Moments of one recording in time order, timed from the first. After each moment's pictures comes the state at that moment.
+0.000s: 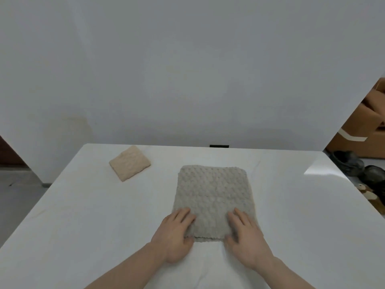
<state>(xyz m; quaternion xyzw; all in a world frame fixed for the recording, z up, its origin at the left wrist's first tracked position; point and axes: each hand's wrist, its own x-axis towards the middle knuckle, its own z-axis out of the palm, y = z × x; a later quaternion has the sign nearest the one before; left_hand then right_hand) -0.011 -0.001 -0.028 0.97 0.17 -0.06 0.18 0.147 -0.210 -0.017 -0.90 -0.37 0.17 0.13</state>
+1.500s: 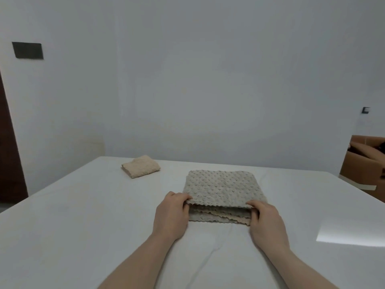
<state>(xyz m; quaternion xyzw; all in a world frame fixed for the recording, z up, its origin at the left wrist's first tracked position) -0.028 -0.010 -0.110 0.88 0.25 0.36 0.17 0.150 -0.217 -0.122 -0.85 -0.32 -0.21 0.36</state>
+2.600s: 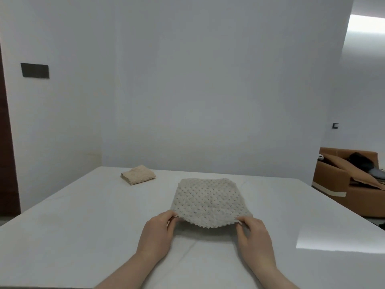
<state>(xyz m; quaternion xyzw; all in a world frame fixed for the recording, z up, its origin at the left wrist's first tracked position) -0.123 -0.061 -0.114 0.87 0.20 0.39 0.24 0.050 -0.292 -0.111 -0.79 -0.34 -0.20 0.46</state>
